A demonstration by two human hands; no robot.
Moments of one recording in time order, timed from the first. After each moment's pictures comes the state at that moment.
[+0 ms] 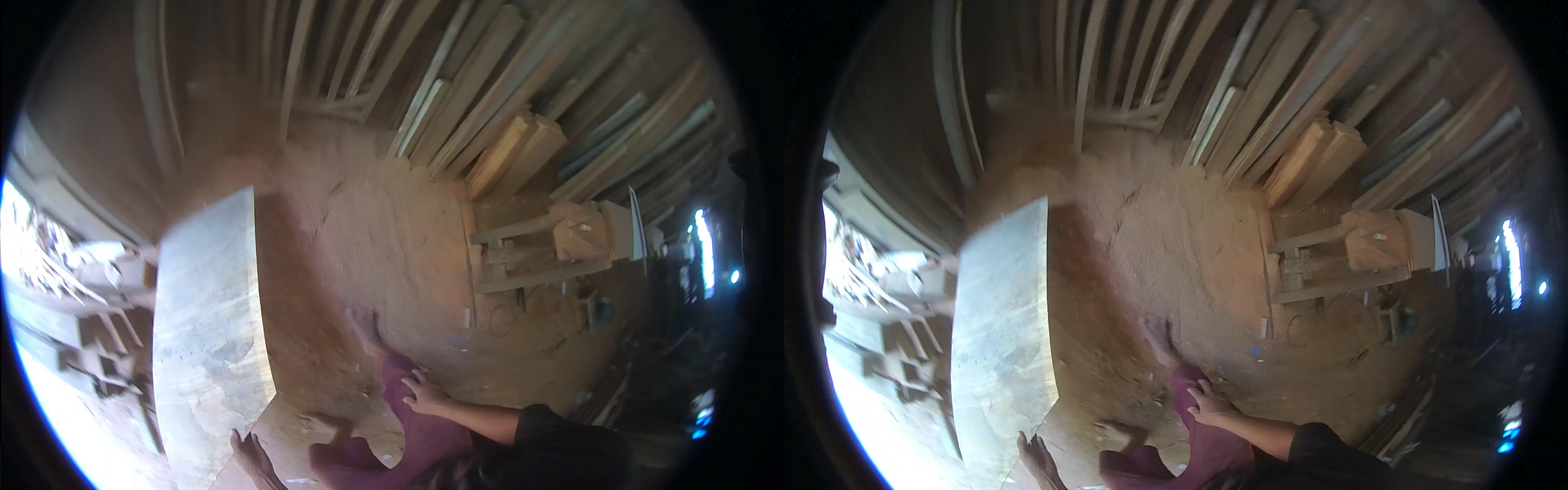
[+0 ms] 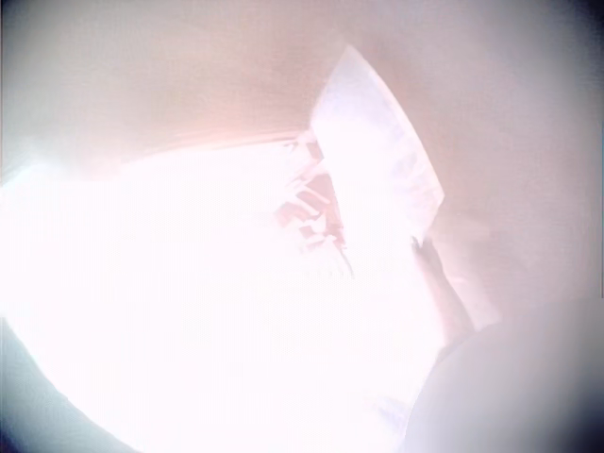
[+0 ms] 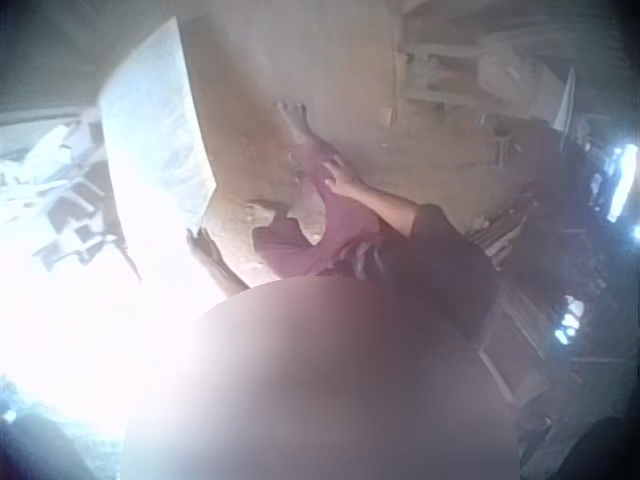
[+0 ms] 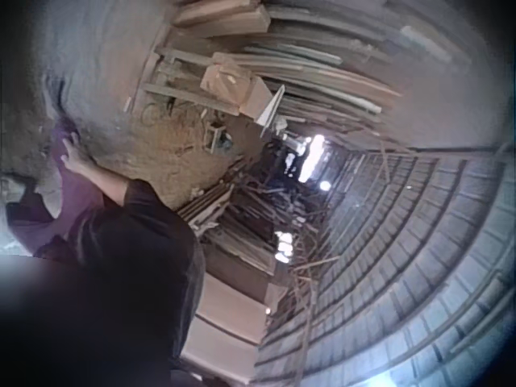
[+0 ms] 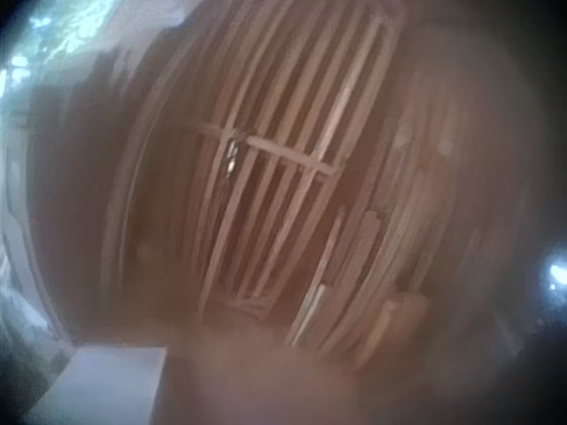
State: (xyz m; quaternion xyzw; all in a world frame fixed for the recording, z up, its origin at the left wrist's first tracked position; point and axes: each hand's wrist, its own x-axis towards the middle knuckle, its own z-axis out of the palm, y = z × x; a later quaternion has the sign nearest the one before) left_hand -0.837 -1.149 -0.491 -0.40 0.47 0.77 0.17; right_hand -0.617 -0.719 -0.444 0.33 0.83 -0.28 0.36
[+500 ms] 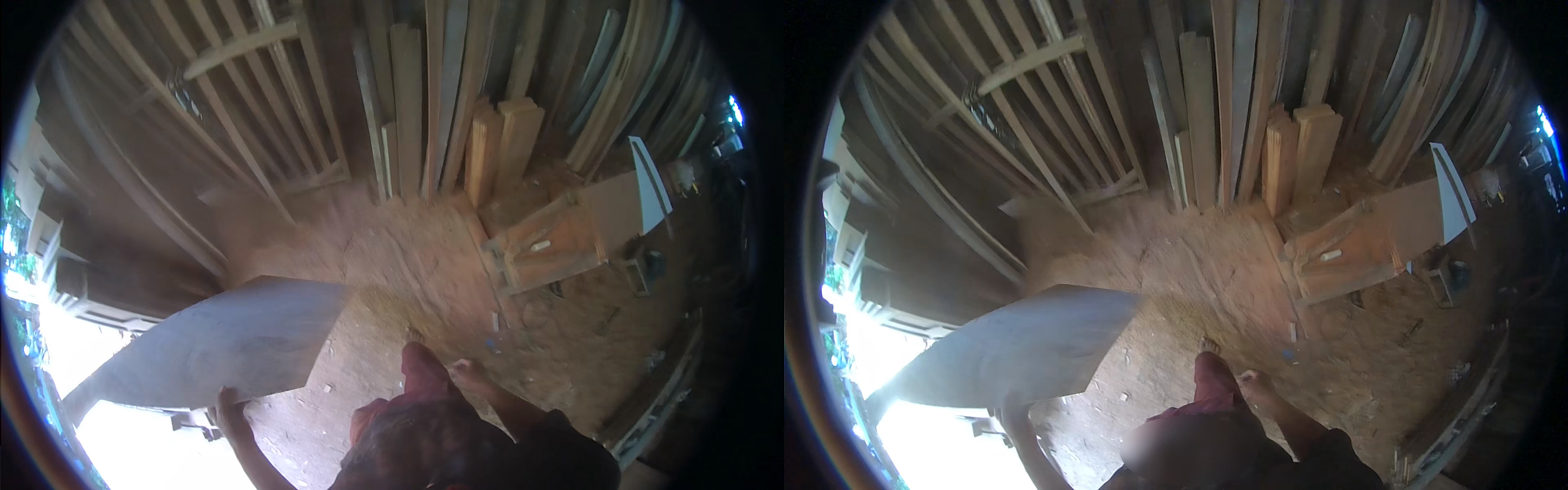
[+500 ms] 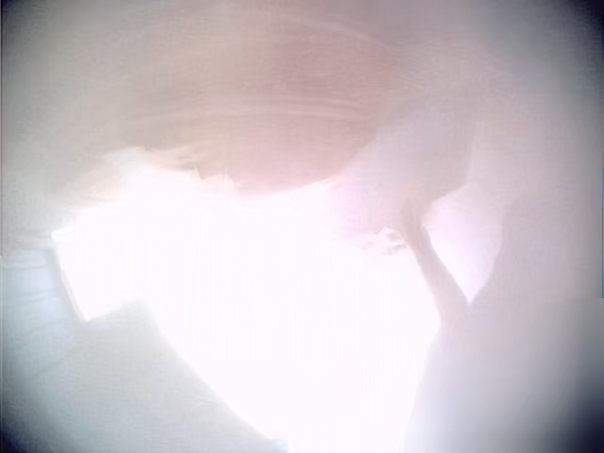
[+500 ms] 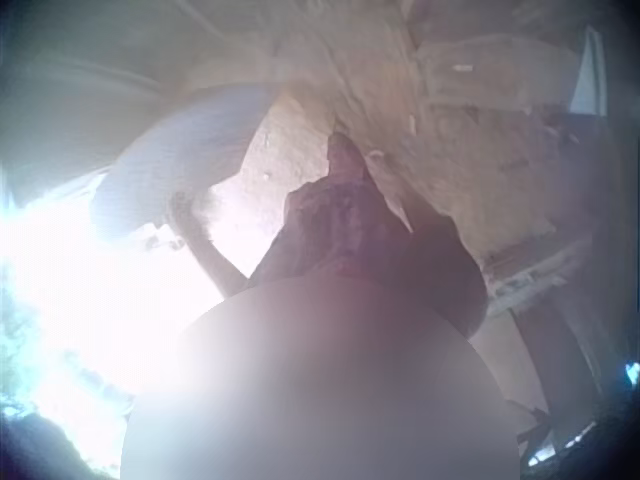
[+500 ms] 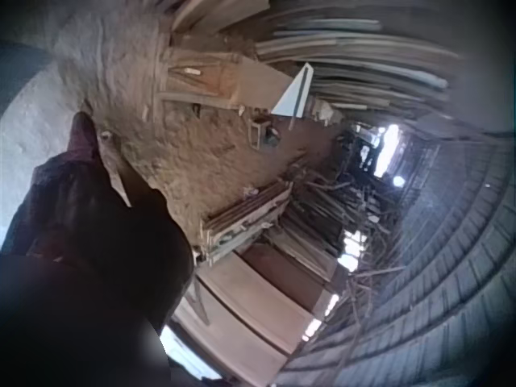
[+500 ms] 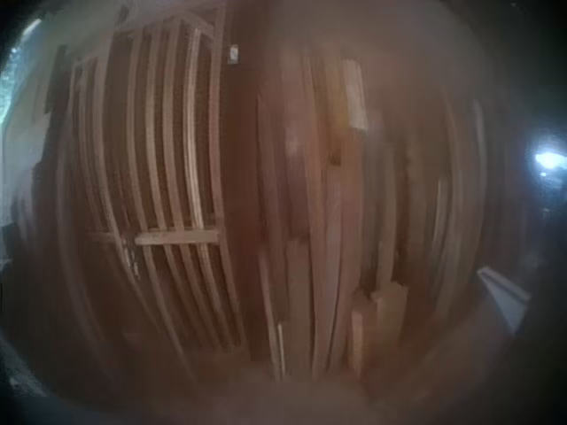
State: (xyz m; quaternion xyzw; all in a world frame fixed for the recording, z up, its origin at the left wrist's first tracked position) left_hand -1.000 -0.862 -0.140 -0.06 0.79 0.60 0.09; right_hand -0.547 -0.527 -0.378 0.54 0.69 -0.47 0.08
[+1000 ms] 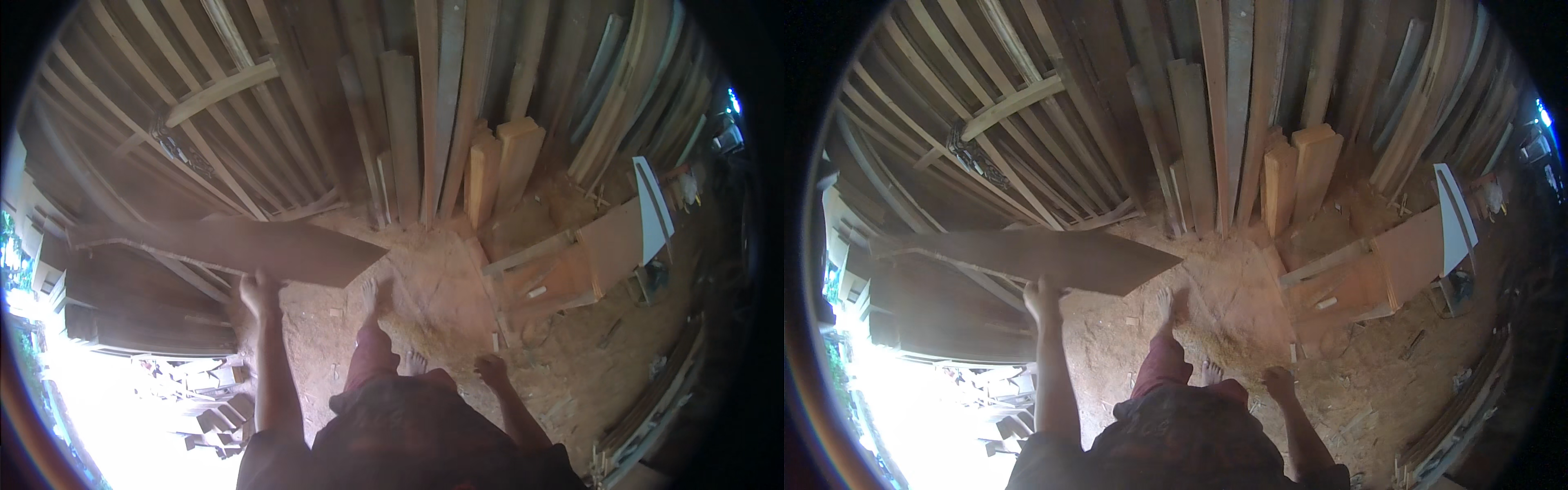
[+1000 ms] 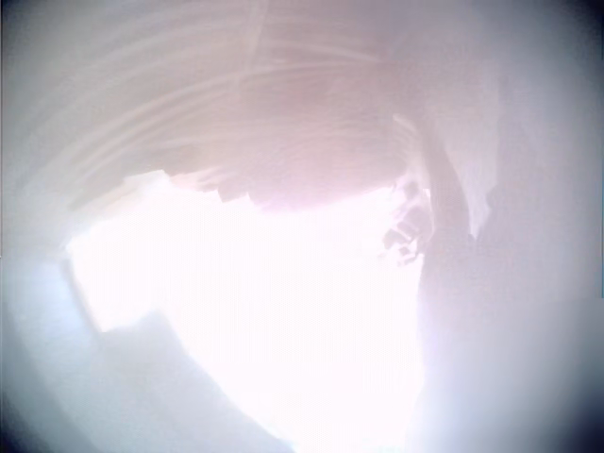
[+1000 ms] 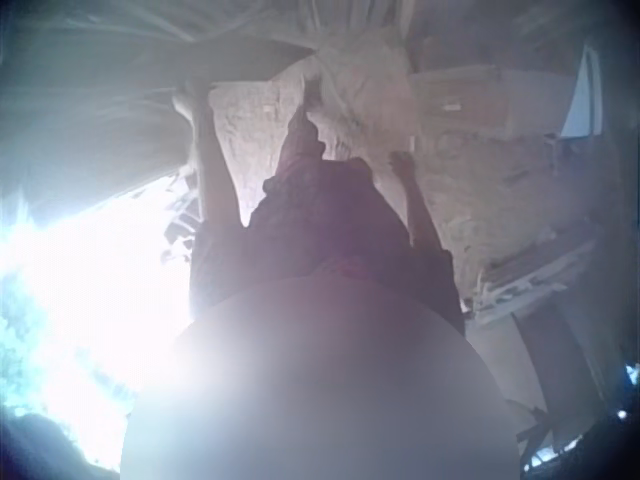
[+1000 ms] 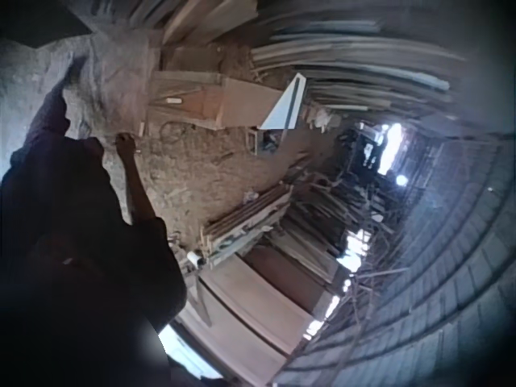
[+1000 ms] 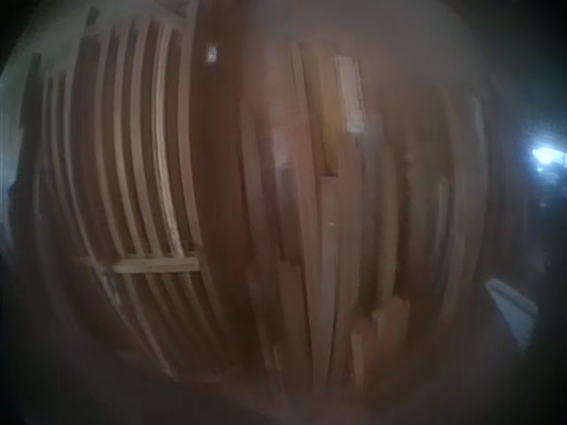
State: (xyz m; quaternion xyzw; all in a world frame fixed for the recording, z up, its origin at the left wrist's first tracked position) left_hand -1.145 -0.452 -0.128 0.07 0.78 0.61 0.11; right_hand -0.545 -0.398 -0.364 0.61 0.60 -0.51 -0.10
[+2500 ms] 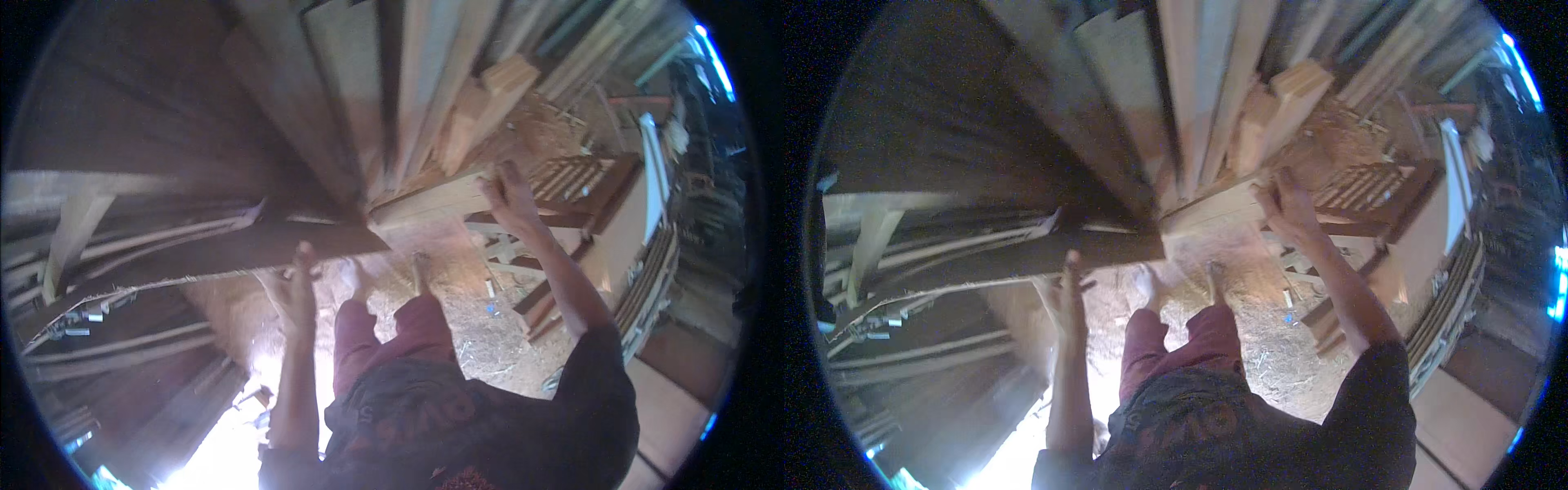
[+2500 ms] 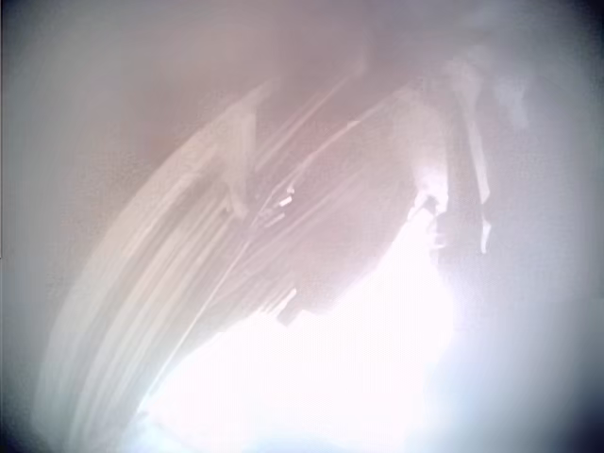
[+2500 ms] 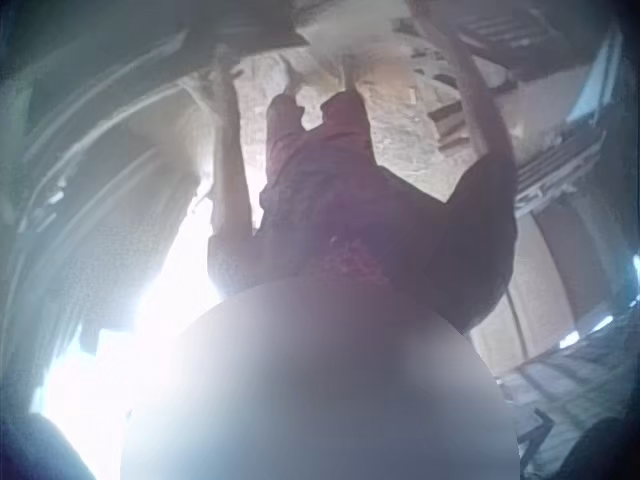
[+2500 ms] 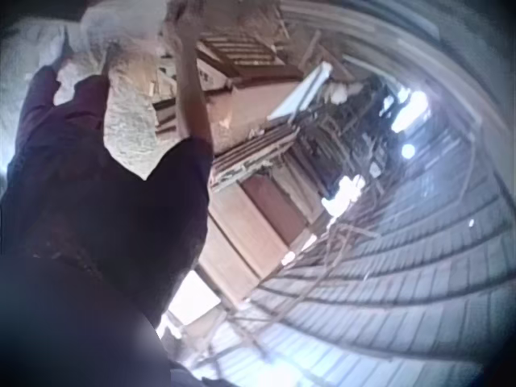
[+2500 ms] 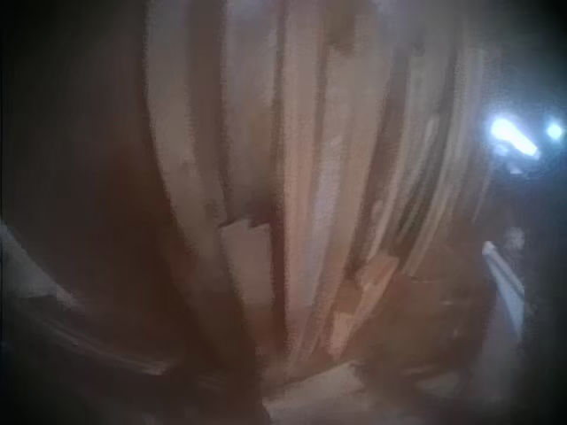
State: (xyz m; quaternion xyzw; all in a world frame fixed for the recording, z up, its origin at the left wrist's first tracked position) left_hand -1.215 -0.165 -0.193 0.18 0.73 0.55 0.35; right_hand -0.876 0.055 -0.175 0.54 0.80 -0.21 -0.13
